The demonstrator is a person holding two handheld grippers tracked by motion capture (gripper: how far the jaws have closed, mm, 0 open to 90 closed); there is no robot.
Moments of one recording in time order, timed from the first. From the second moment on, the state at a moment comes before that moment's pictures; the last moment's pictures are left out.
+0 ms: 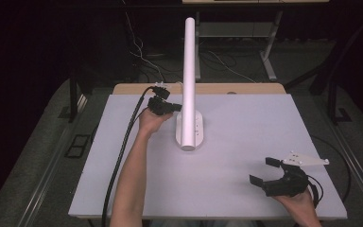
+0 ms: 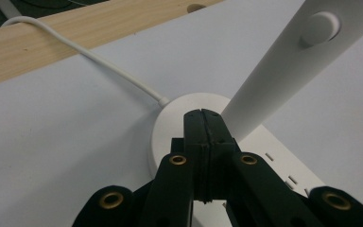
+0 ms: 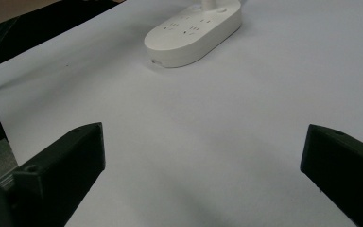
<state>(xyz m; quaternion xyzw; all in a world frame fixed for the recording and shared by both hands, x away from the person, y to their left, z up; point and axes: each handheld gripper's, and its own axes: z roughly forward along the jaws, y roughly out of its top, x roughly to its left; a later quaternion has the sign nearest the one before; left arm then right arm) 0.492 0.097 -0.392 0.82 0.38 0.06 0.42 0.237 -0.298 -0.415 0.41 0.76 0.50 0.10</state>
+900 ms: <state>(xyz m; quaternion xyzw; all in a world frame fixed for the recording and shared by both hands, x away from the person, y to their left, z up) 0.494 0.093 -0.424 0.82 0.39 0.04 0.41 0.238 -0.299 -0.415 0.41 0.76 0.49 0.11</state>
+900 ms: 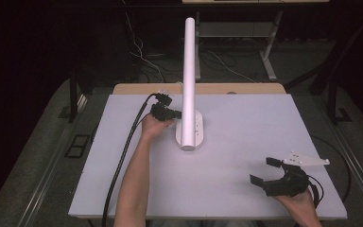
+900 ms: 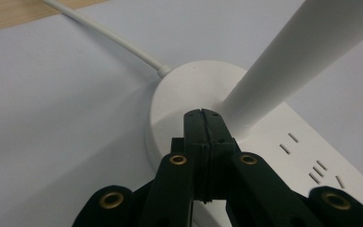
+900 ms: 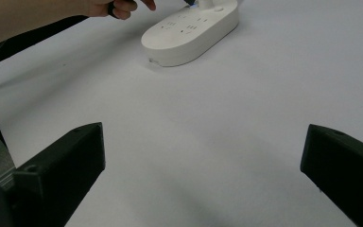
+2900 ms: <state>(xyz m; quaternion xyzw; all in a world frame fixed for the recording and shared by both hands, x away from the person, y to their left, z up) 0.488 0.074 -0.417 0.84 0.41 0.08 0.34 0.235 -0.298 -0.414 0.41 0.76 0.50 0.11</state>
